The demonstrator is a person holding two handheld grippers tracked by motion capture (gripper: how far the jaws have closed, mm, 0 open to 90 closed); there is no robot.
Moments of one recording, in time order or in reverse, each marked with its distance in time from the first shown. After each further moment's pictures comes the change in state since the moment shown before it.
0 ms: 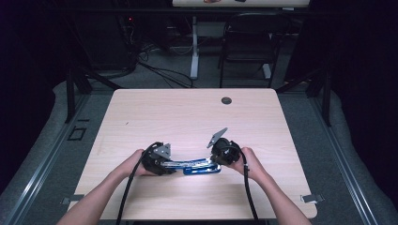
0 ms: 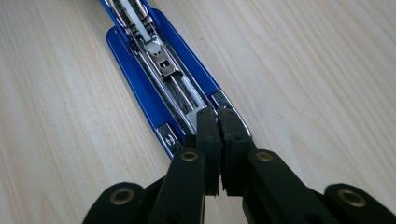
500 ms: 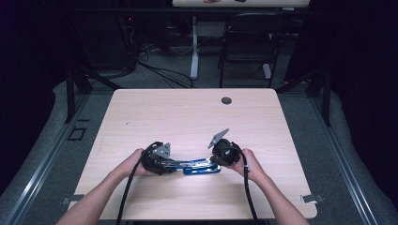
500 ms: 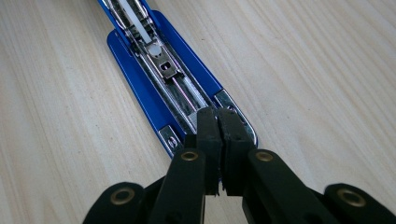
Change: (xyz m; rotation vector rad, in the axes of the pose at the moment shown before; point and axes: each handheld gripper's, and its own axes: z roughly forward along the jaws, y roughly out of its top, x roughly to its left) left arm -0.003 0.004 -0.006 -0.013 0.017 0.029; right arm -0.001 -0.005 0.004 -0.020 0.018 0.030
